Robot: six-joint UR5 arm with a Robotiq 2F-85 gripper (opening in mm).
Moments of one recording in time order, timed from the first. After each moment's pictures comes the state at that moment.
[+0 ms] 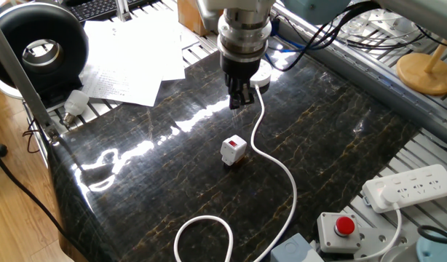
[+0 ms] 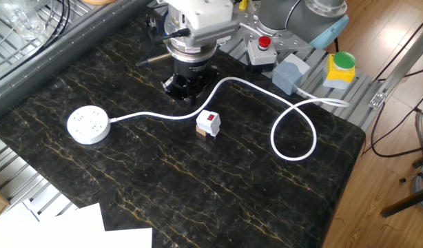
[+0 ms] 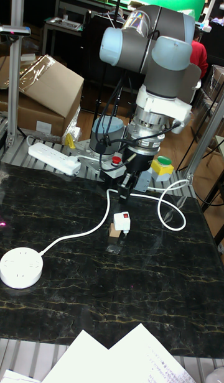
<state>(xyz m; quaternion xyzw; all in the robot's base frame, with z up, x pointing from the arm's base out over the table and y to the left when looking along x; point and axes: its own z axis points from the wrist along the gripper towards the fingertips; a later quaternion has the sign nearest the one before) 0.479 0.055 0.149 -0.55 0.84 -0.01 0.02</state>
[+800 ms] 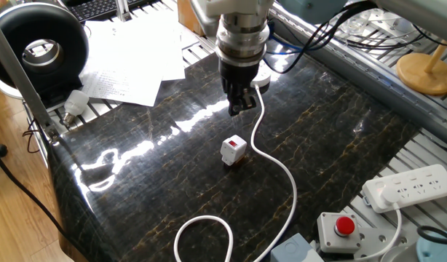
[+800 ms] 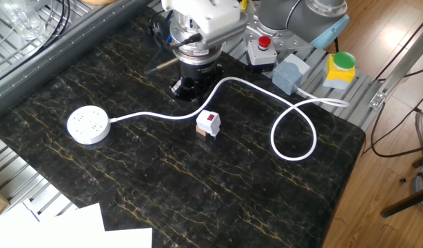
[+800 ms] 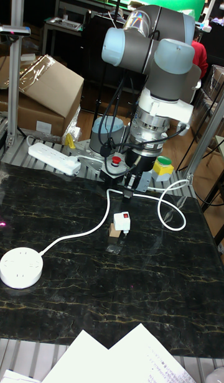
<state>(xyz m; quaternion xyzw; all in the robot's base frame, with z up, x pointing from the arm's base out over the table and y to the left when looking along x) 0.469 0.064 0.146 -0.61 0.80 0.00 0.01</state>
